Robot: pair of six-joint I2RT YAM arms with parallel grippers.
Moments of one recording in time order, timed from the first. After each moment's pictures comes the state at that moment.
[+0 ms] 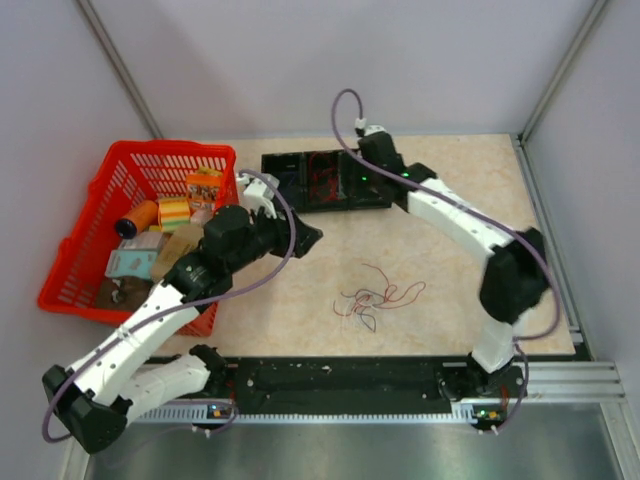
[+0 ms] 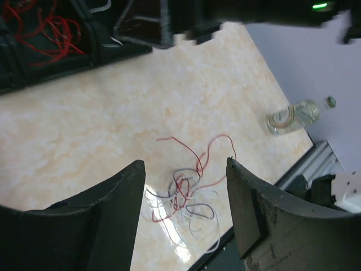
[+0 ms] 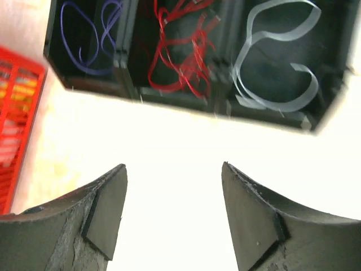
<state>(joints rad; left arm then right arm) -0.61 0.94 0.93 -0.26 0.13 -0.51 0.62 1.94 1.73 -0.47 0.11 0.41</state>
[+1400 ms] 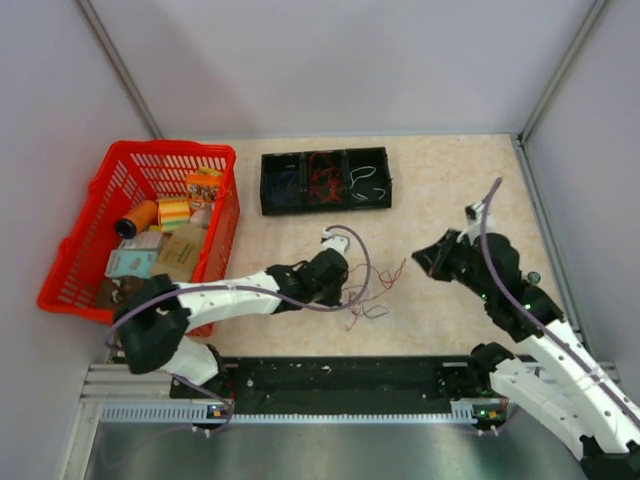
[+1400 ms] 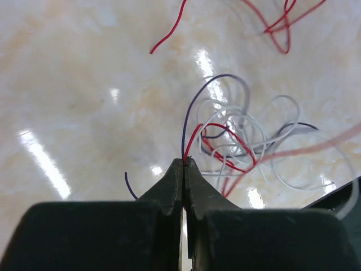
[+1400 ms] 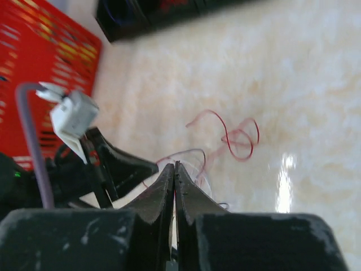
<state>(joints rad) -1.02 1.55 0.86 -0.21 -0.17 -0.63 0.52 0.66 0.63 -0.45 -0.05 0.71</state>
